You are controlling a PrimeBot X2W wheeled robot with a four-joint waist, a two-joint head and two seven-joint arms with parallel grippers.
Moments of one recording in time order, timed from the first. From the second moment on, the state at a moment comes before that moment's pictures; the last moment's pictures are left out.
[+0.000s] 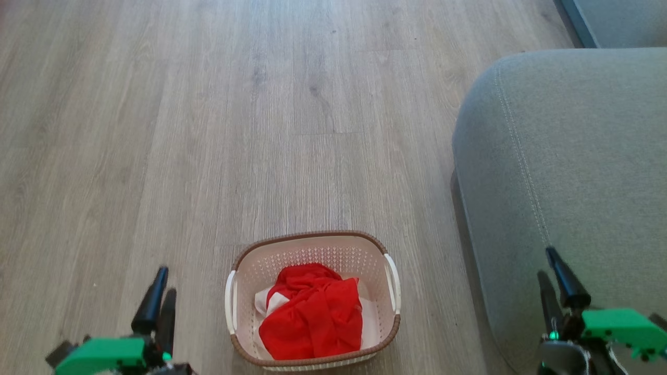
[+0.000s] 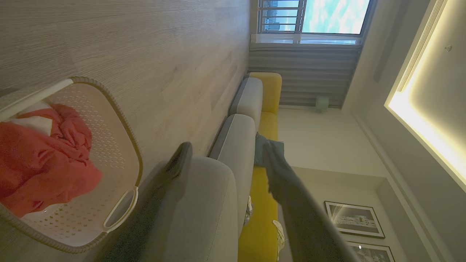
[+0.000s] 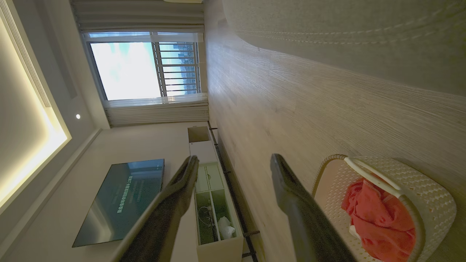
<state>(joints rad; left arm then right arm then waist) 0.00 0.03 0.08 0.36 -1.62 -0.12 0.10 -0.02 -0.05 -0.12 0.37 1.61 0.13 0.11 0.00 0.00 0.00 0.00</state>
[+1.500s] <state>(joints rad) -0.04 0.03 0.15 0.16 -1.25 -0.08 -0.02 -0.07 -0.05 -0.04 0.18 1.02 0.13 -0.02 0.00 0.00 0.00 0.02</state>
